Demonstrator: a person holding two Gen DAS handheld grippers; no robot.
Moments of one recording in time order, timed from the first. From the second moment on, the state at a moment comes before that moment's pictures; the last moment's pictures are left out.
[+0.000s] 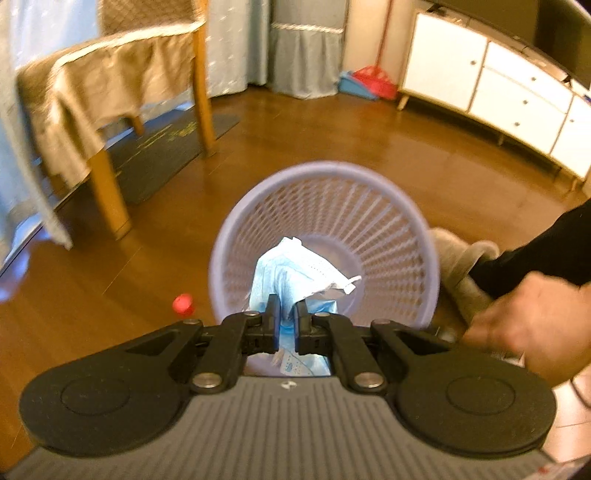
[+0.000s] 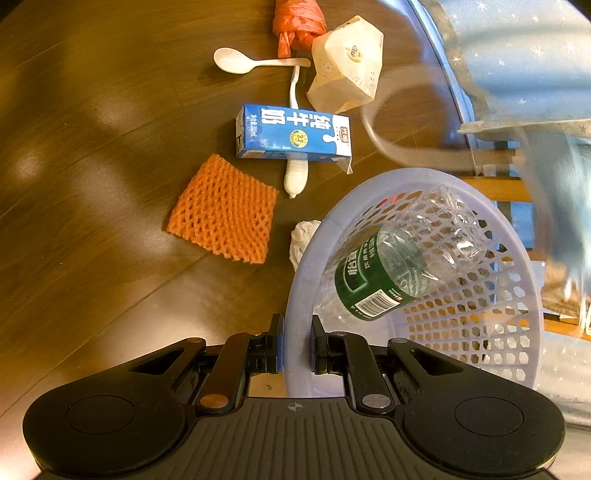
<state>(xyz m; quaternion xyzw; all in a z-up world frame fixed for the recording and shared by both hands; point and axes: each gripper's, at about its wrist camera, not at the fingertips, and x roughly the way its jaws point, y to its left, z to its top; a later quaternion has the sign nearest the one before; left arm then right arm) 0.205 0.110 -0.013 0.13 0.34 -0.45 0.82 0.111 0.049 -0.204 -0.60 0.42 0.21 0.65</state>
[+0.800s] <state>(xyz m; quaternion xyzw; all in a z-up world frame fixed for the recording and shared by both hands) 0.227 0.194 -0.036 0.09 0.37 -0.33 0.86 0.113 0.048 -0.203 -0.59 0.42 0.21 0.65</state>
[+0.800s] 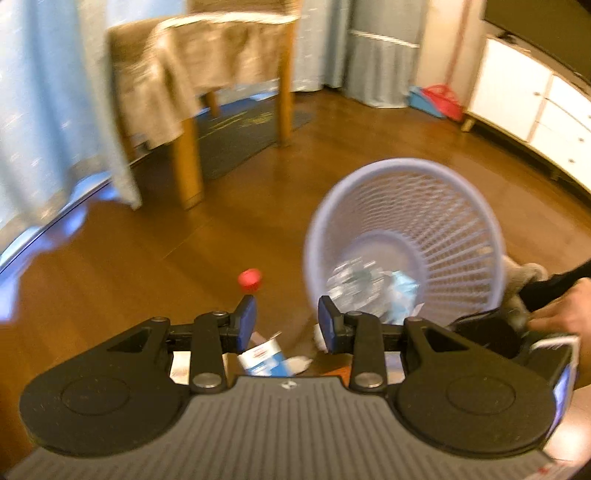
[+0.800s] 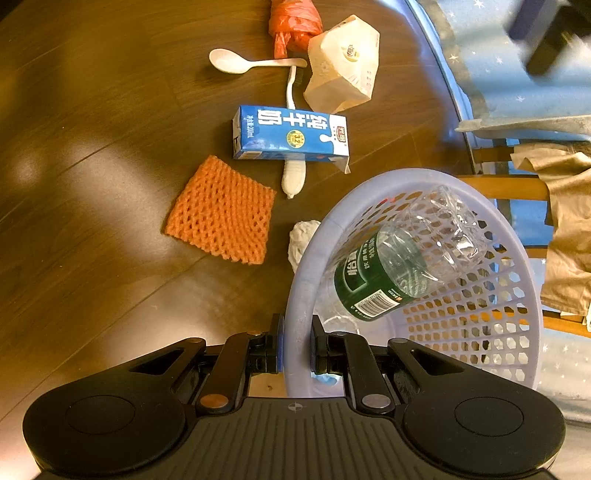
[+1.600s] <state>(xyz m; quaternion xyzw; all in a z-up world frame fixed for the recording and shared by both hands) 0.208 0.267 -0.154 0.05 0.47 -0.15 0.87 0.112 0.052 -0.201 -0.59 0.42 0.21 0.65</state>
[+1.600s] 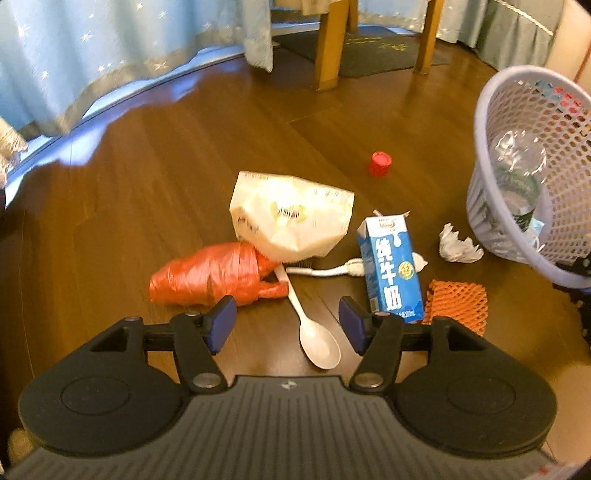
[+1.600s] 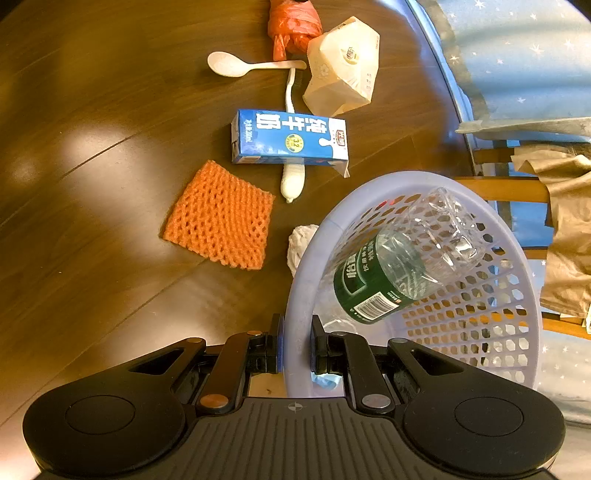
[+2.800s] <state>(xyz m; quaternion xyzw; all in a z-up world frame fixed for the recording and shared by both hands) 0.219 0.237 -0.264 -0.03 0.52 -0.09 0.85 0.122 0.054 -0.203 -0.60 0.42 0.20 0.65</state>
